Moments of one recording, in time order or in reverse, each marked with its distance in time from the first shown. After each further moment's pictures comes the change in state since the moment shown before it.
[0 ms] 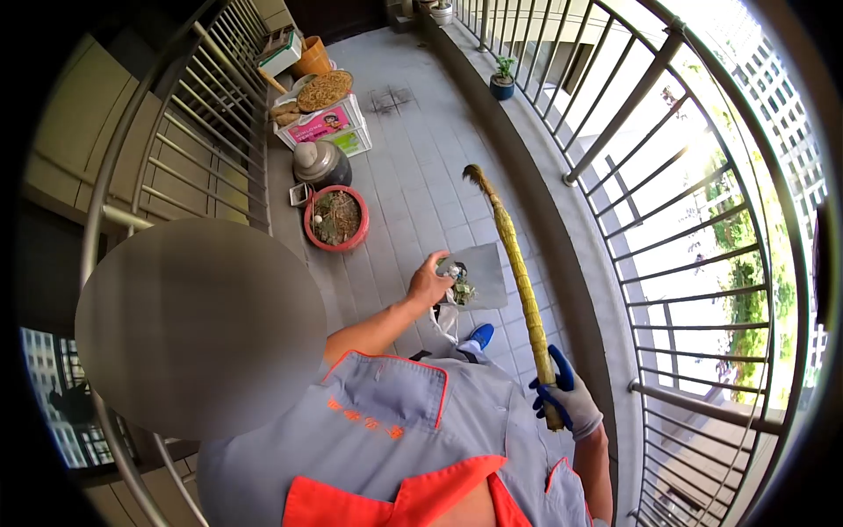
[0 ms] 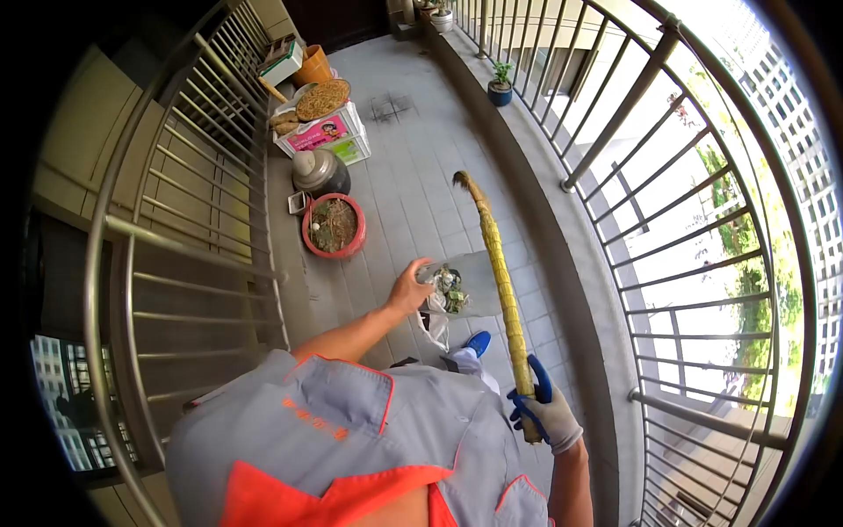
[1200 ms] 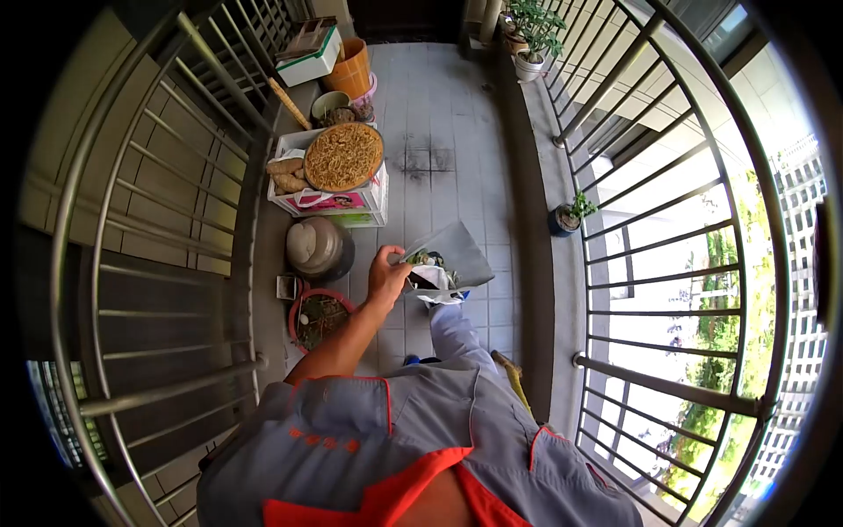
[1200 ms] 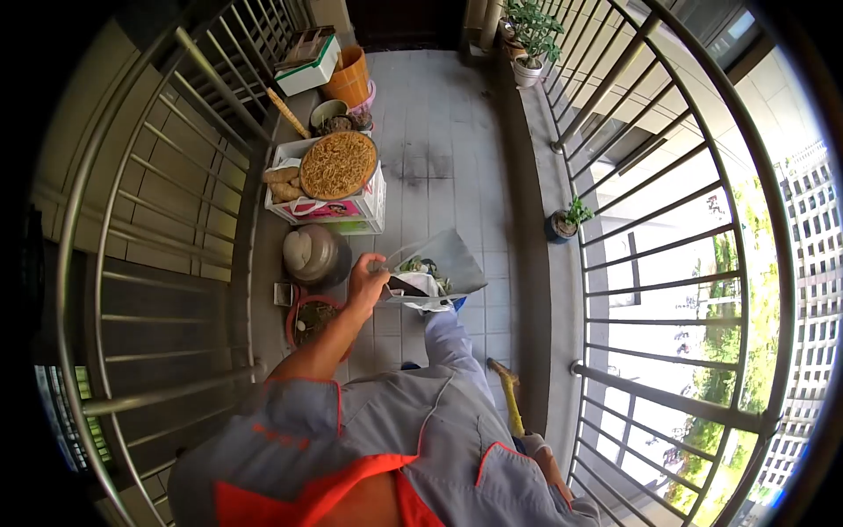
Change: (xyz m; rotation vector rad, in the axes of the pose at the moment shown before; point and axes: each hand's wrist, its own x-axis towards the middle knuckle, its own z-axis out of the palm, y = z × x) left_hand 0.645 -0.019 -0.280 -0.545 0.471 -0.438; right_hand 0.660 -0.329 -0.003 -0.698 0.178 0.483
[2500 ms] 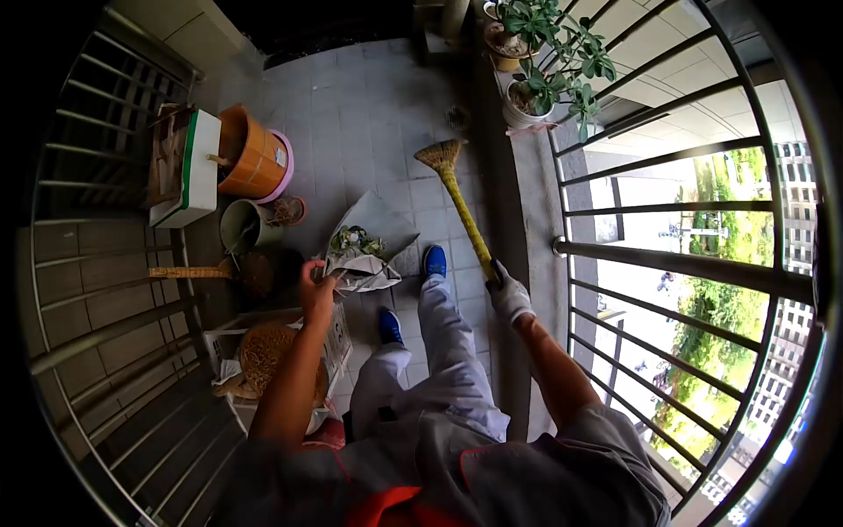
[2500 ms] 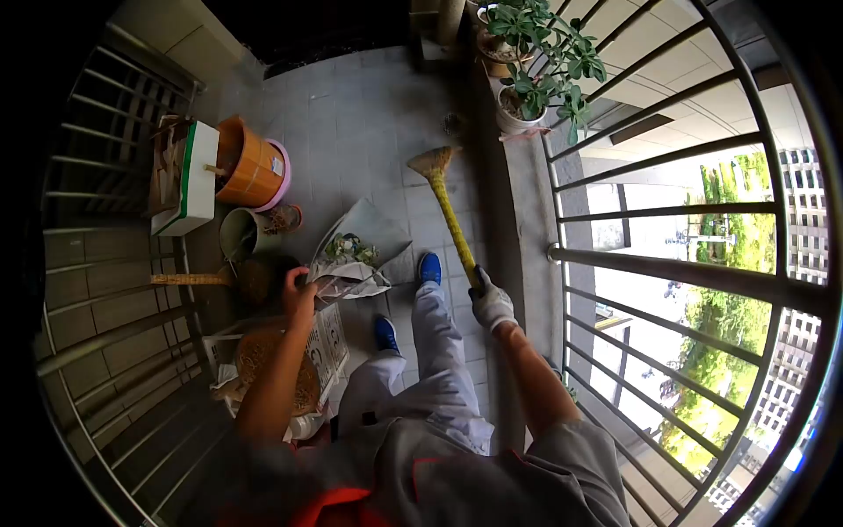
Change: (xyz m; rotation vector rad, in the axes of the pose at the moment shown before) left_hand 0.820 0.169 0.168 0.124 0.199 0.000; right_hand 0.479 -0.989 -0.182 -0.560 0.312 -0.460
